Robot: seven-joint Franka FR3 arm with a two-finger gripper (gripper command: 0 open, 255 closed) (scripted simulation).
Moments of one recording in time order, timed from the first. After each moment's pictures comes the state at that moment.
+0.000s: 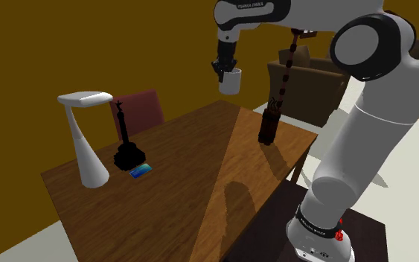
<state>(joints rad) -0.10 -0.07 -0.21 -1.71 -0.03 1.75 -0.02</state>
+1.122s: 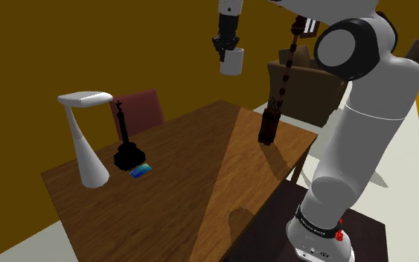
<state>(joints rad) -0.11 0.02 -0.22 -1.36 -0.01 1.50 -0.04</state>
